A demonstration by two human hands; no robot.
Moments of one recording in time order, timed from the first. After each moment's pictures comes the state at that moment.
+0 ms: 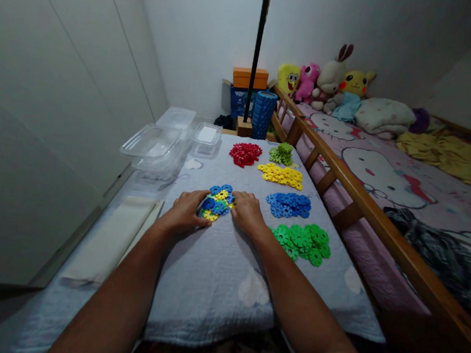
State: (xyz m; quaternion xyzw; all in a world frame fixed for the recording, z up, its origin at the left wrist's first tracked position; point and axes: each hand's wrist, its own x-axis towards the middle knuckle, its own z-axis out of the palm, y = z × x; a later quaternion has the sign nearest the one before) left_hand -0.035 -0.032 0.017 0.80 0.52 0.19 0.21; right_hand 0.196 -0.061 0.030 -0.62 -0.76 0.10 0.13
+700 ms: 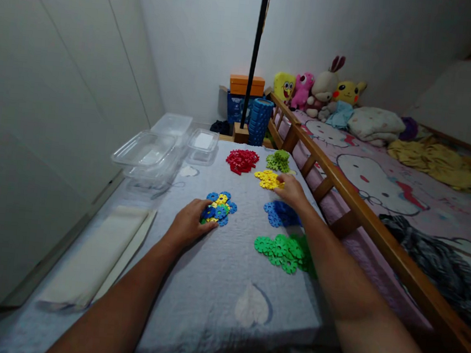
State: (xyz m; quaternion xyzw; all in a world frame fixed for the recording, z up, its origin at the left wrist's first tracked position) left_hand -0.006 -0.042 0.012 0.78 0.53 0.27 0.22; right_hand 0.340 0.018 0.070 -0.71 -0.68 0.04 0.17
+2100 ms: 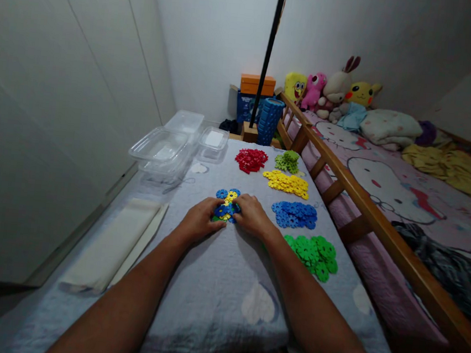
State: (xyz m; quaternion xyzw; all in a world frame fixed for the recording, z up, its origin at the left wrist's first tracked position) left_hand -0.006 -0.040 0.008 0.79 0.48 0.29 0.25; right_hand 0.202 -0.038 0.041 -0.55 -0.82 0.12 0.11
